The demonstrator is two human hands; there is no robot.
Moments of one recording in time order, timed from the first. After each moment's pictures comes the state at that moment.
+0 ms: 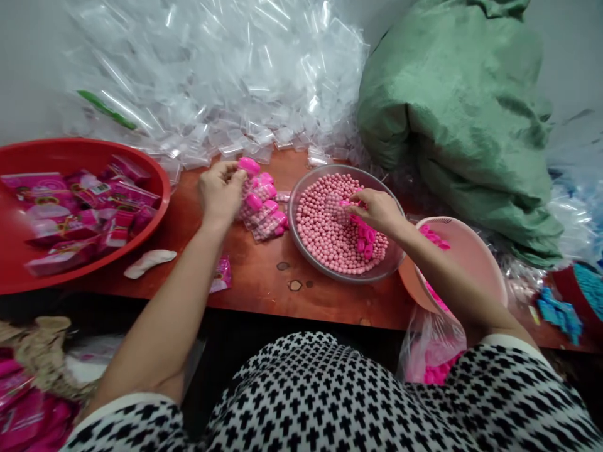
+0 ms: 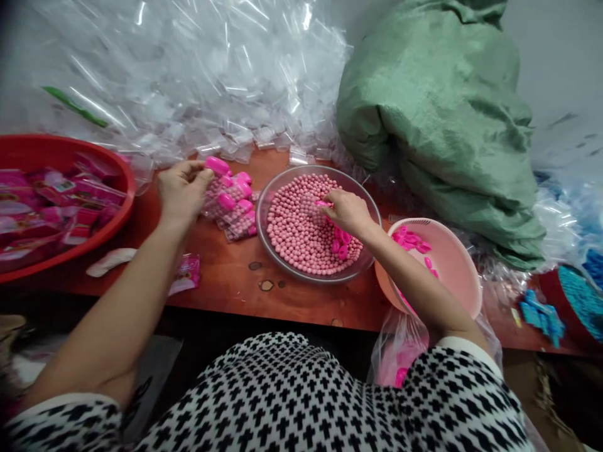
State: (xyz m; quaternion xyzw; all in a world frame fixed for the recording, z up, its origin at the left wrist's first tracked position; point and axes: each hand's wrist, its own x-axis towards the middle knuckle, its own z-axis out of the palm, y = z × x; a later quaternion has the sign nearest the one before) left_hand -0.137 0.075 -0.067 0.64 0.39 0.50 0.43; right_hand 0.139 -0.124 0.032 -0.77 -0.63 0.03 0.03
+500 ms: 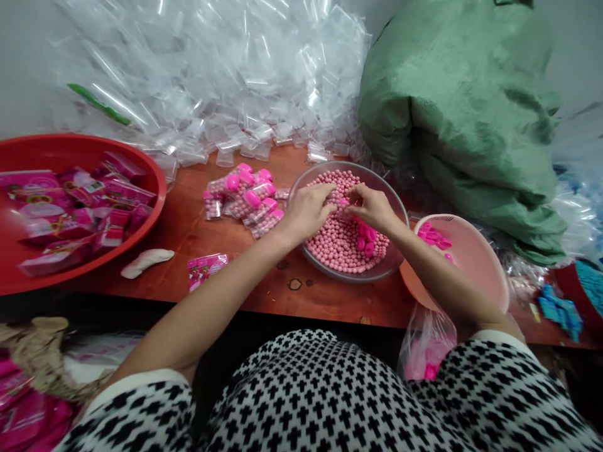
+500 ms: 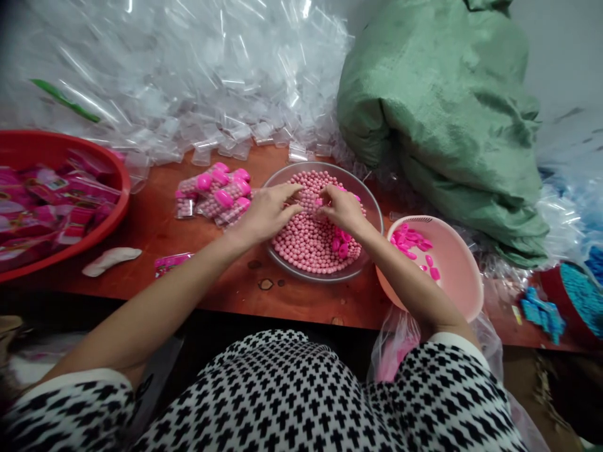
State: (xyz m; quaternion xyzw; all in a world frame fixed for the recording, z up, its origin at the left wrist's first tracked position) left_hand -0.052 -0.031 -0.001 0.87 0.23 0.28 0.34; right_hand 0.135 -0.118 0.015 -0.78 -0.59 0.12 0.18
